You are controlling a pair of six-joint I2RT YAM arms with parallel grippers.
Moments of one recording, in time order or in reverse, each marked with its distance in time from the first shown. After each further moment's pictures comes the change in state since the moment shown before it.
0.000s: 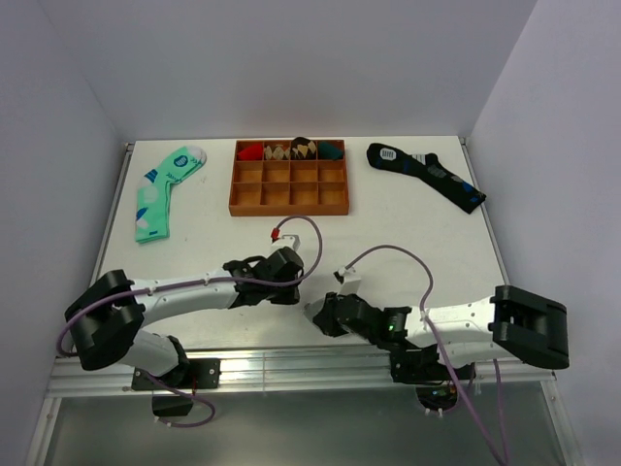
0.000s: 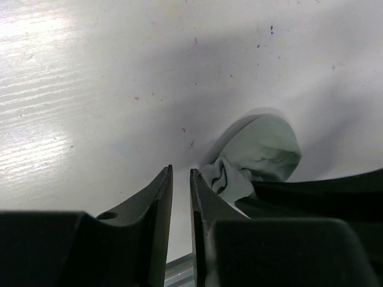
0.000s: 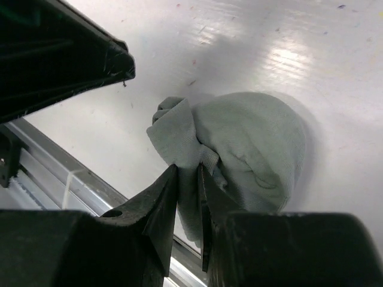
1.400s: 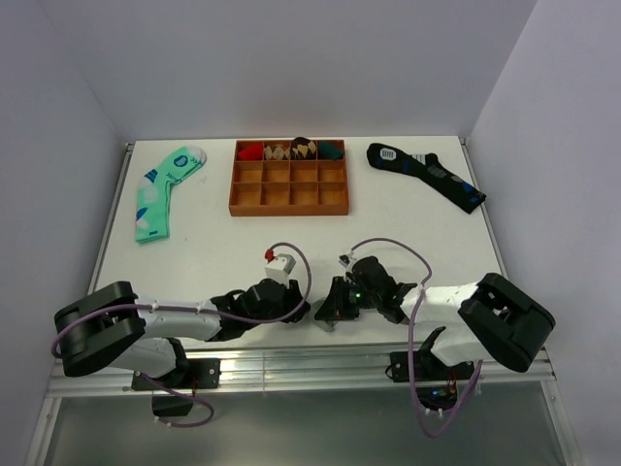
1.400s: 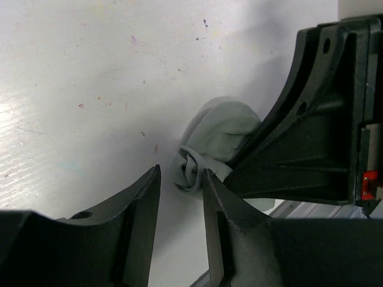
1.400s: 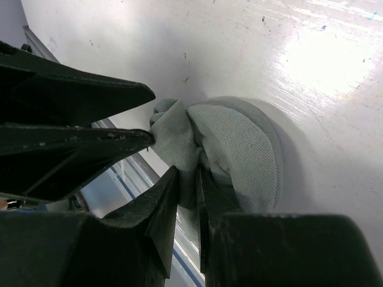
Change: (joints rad) left arm -0.098 -0.081 -0.401 0.690 -0.034 0.061; right arm -0.484 0.134 0.000 0.097 -0.771 -0.004
